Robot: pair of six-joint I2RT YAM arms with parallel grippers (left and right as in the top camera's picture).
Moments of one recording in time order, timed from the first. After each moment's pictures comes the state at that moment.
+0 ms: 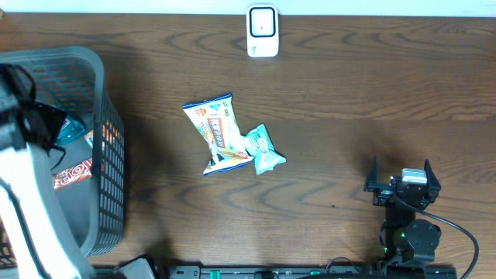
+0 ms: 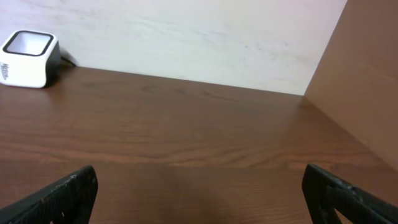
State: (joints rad) left arm 0.47 1.43 1.50 -1.26 -0.30 -0.81; right arm -0.08 0.01 0.01 -0.06 0.08 -0.17
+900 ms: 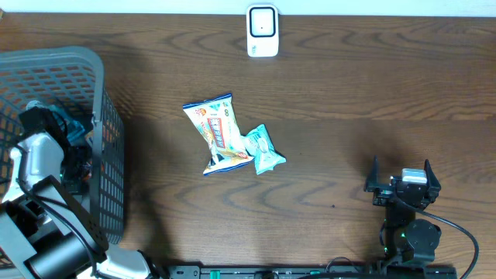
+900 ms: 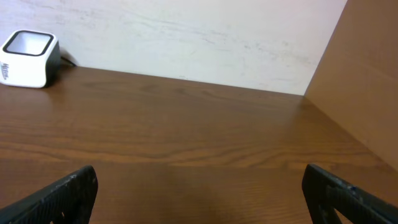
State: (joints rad) left arm 0.59 1.72 1.07 -0.85 -0.26 -1.04; right arm -0.08 0.01 0.01 -0.06 0.08 -0.17
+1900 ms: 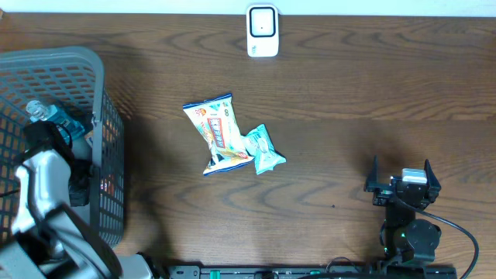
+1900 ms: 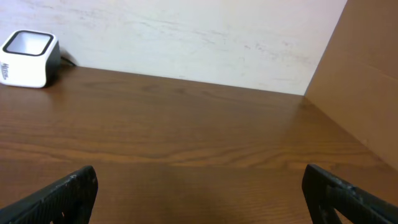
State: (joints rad) left arm 0.59 1.52 0.94 -0.87 -0.18 -0.95; right arm -0.08 0.01 0.01 -0.06 0.08 -0.17
